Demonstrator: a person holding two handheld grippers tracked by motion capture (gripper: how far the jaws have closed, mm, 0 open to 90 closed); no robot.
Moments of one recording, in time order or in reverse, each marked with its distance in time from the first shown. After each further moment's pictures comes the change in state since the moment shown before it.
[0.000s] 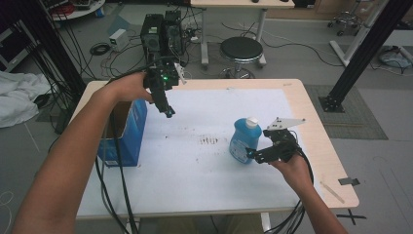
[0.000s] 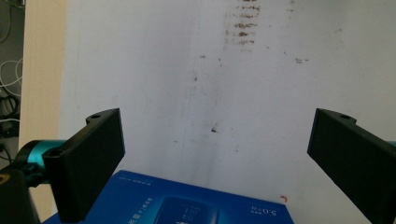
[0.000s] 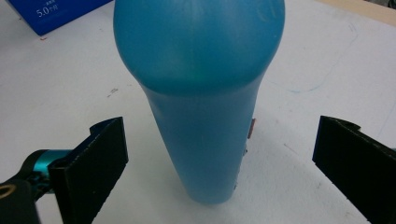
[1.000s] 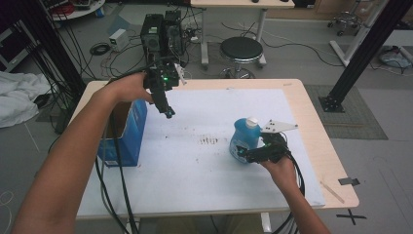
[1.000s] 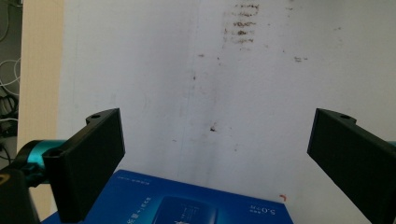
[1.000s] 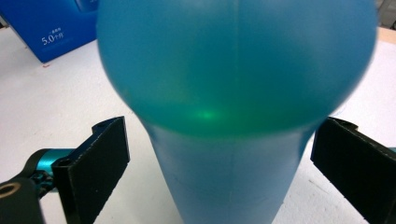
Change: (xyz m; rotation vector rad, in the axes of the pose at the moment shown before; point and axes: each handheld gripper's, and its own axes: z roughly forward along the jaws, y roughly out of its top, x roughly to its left) left arm -0.002 0.000 0.001 0.002 -0.004 -0.009; right arm 0.005 -0.010 0.028 -0.132 0.016 0.014
